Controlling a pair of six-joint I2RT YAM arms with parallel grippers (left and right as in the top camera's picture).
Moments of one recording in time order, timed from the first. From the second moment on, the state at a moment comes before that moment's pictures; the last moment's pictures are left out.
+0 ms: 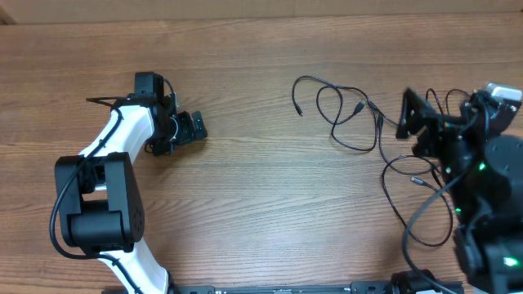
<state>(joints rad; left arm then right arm) 0.05 1.95 1.24 -0.68 0.24 -0.27 0.12 0.79 1.07 -0.50 0.10 0.28</state>
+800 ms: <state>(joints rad) 0.05 1.95 1.24 -0.68 0.24 -0.27 0.12 0.52 0.16 0.55 -0.11 0.28</state>
